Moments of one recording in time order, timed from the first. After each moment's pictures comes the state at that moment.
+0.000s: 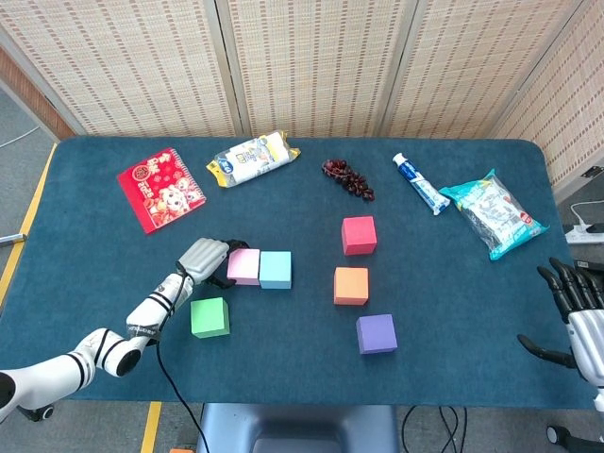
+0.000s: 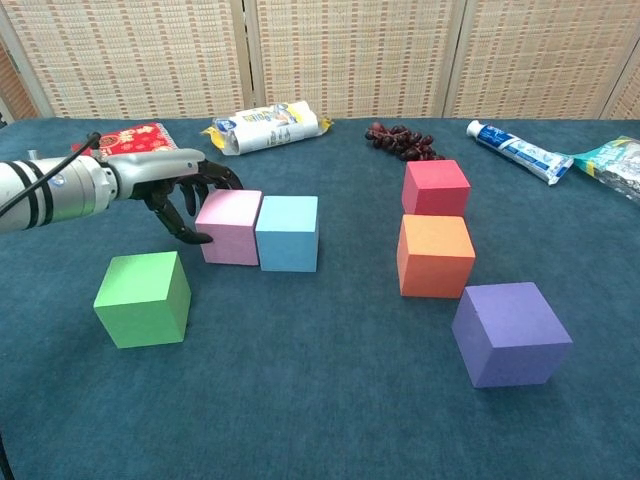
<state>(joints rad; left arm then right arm) -0.87 -1.56 -0.16 -1.13 1.33 0.68 -0.20 0.05 -0.98 0.02 -1.60 -1.61 1.56 0.17</state>
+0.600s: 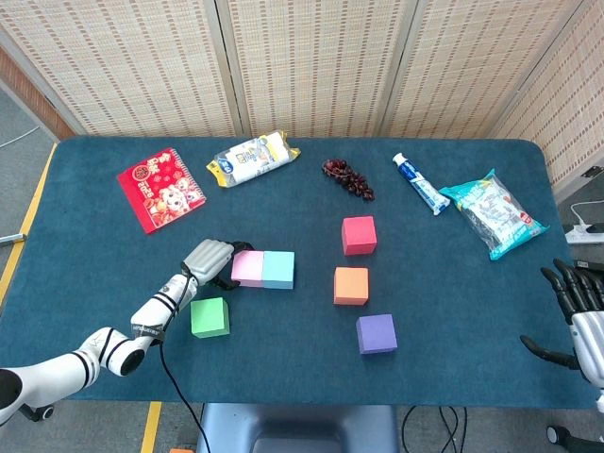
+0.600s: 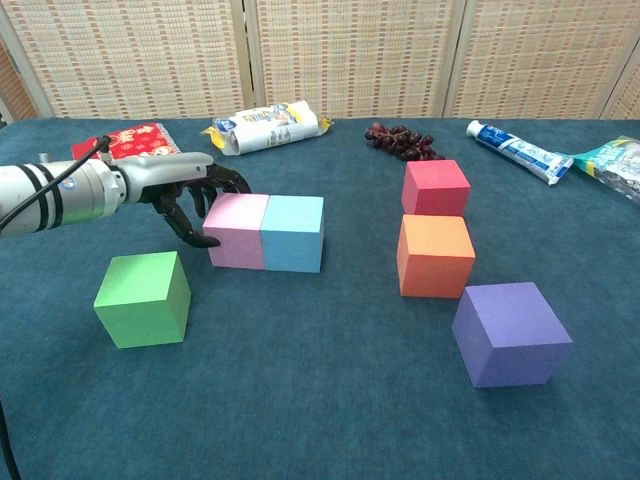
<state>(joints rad) -0.89 -1.58 -0.15 -1.11 1.33 0.67 -0.22 0.04 -0.98 0.02 -1.59 -1.60 1.56 0.17</state>
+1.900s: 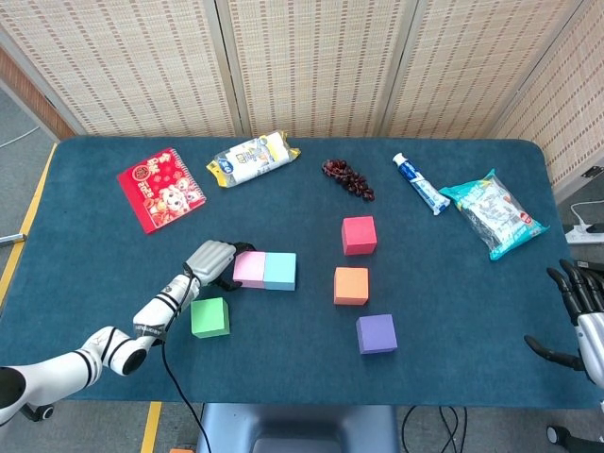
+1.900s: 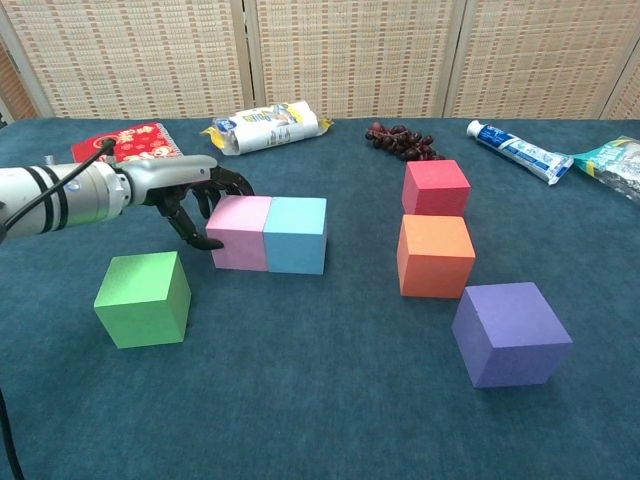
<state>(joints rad) -0.91 -1.59 -0.14 -1.11 1.32 0.66 -0.23 0.03 -0.98 0.03 -1.58 -1.60 1.57 0.18</state>
